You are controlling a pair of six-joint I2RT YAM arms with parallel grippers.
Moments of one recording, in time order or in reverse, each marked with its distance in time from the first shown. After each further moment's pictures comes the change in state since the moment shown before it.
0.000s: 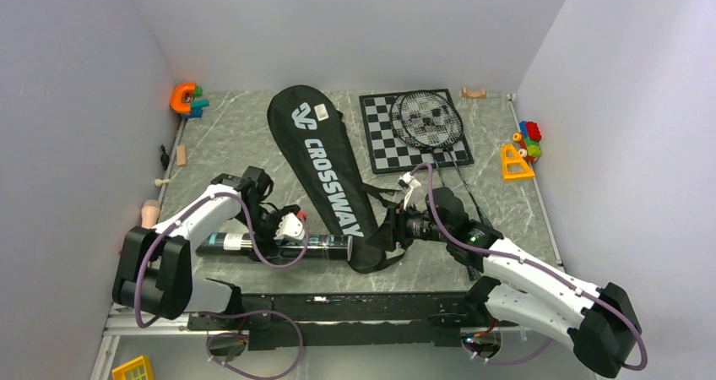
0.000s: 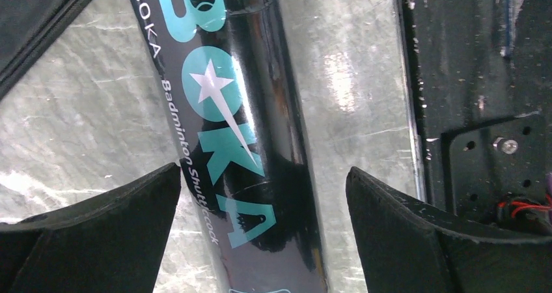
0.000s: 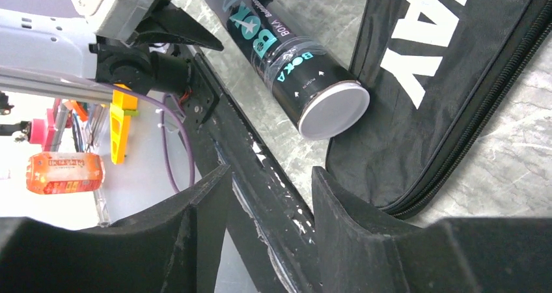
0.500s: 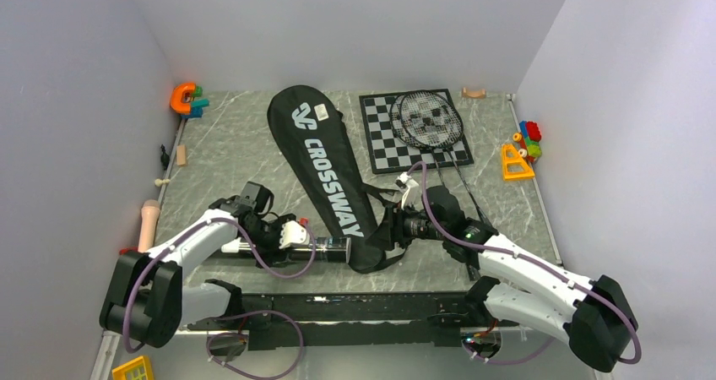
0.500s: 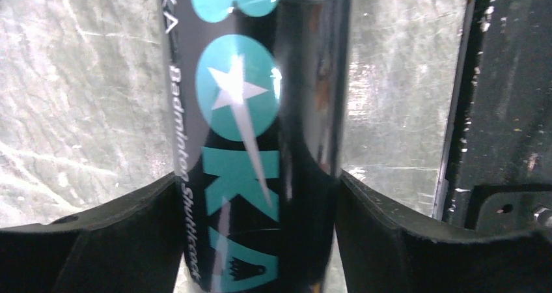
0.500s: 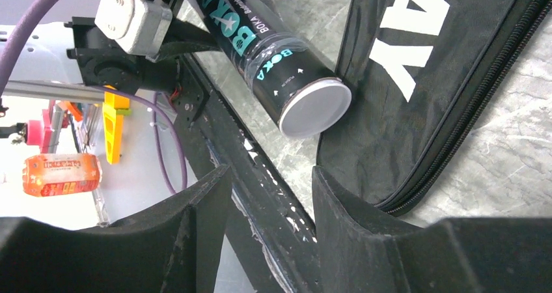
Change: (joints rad) left arm -0.046 -0.143 -0.216 0.308 -0.086 -0.328; right arm -0.016 0.054 0.004 -0.001 -0.009 -0.003
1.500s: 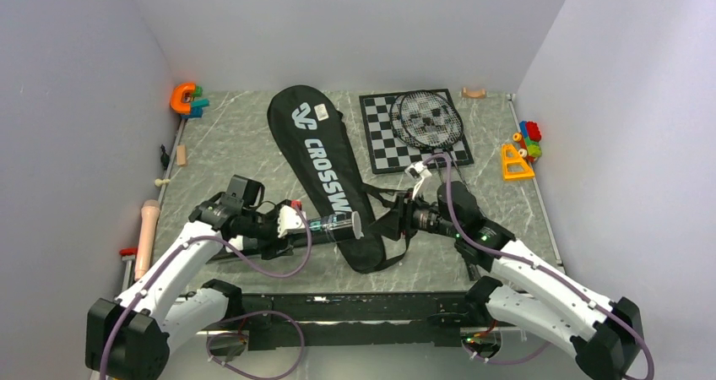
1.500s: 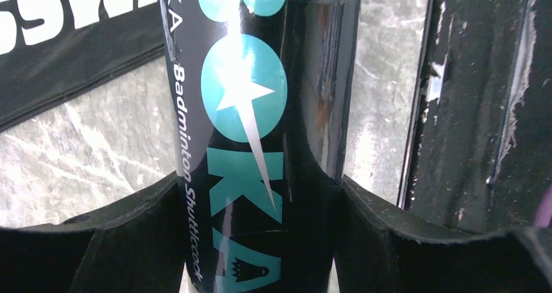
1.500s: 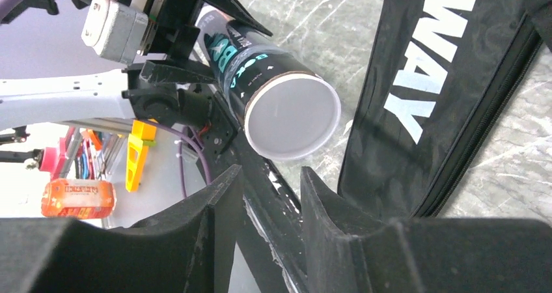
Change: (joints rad) left arm -0.012 -0.232 0.080 -0.039 0.114 -0.240; right arm -0.016 -0.105 0.074 -0.034 0.036 0.018
